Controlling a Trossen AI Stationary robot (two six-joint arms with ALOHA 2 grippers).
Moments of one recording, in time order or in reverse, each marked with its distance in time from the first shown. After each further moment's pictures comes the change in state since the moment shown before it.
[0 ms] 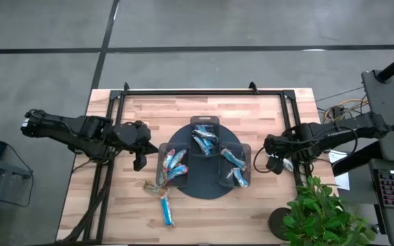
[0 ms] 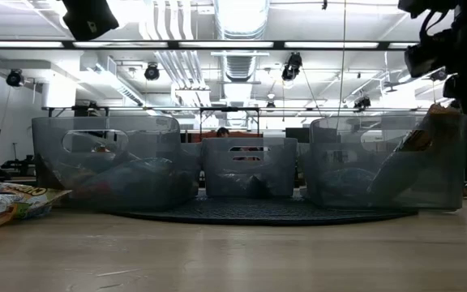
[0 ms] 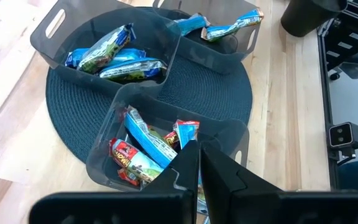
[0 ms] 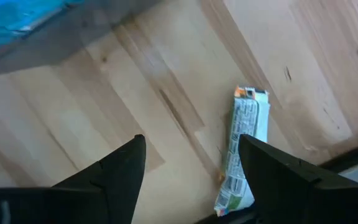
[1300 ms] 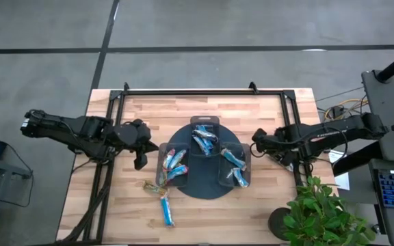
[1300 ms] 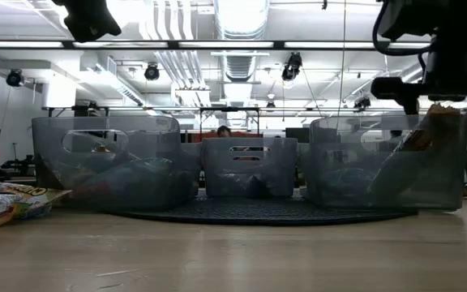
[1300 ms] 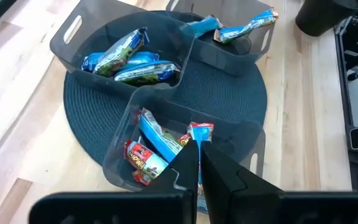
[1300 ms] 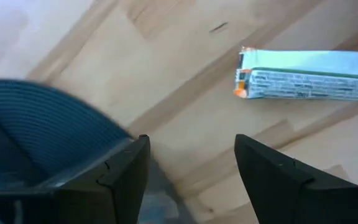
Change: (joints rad) left arm 0.004 -0.006 -0.015 0.000 -0.049 0.026; right arm -0.079 0.120 -0.046 0.148 0.185 1.567
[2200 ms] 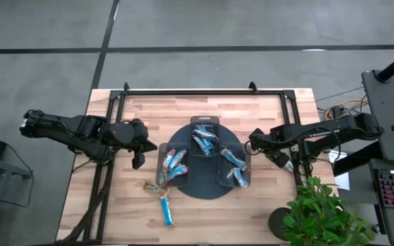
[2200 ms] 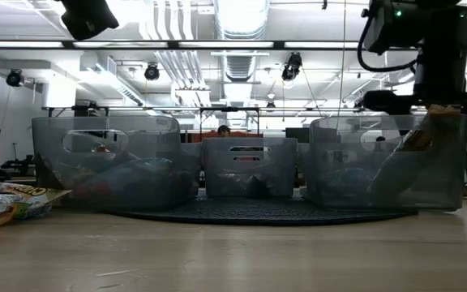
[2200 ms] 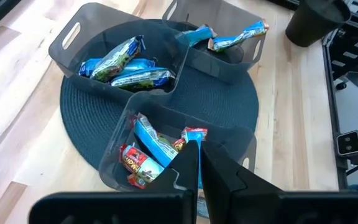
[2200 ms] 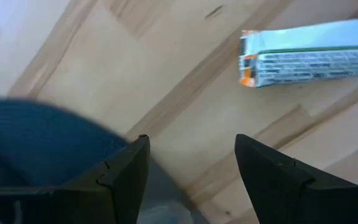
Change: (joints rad) left arm 0.000 -0.032 0.000 0.007 0.008 -0.013; right arm -0.055 0.100 -0.001 0.072 -0.047 0.075
